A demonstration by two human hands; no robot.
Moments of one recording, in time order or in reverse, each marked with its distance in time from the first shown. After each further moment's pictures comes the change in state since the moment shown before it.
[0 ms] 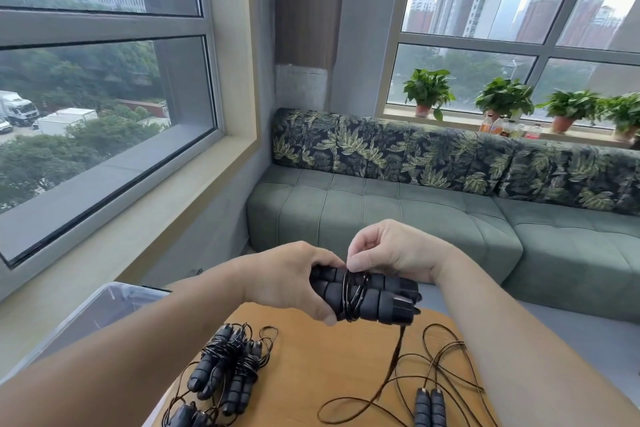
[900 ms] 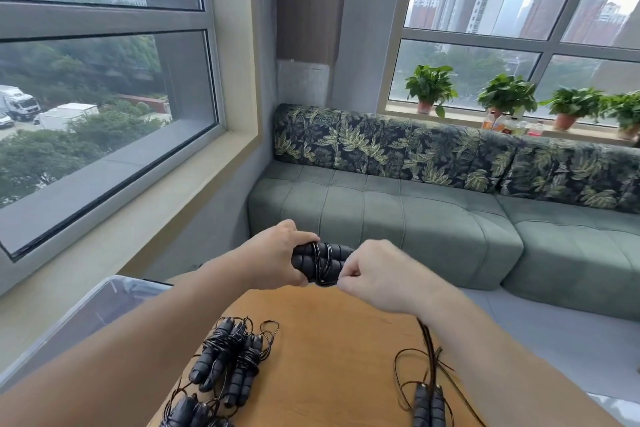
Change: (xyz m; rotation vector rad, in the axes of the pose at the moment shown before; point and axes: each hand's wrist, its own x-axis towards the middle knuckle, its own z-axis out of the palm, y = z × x) left_hand 0.018 -0.042 -0.001 0.329 0.264 -0.158; right_hand -0.017 -0.004 0.054 -0.871 0.286 0.008
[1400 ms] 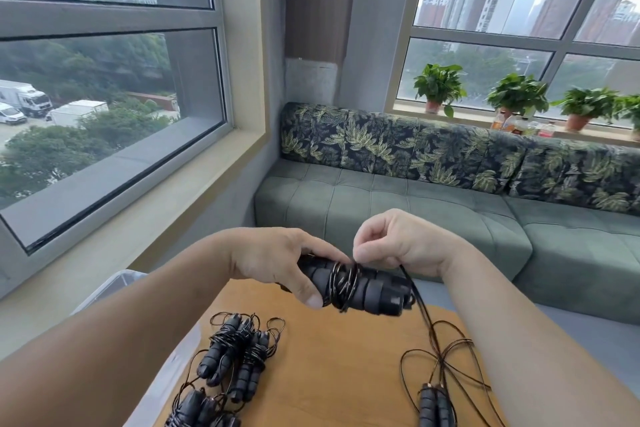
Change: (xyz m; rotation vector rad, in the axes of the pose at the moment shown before) left_hand -0.023 0.007 -0.036 -0.596 -0.502 0.202; right_hand 0.024 0.023 -0.031 0.843 -0.260 -0.118
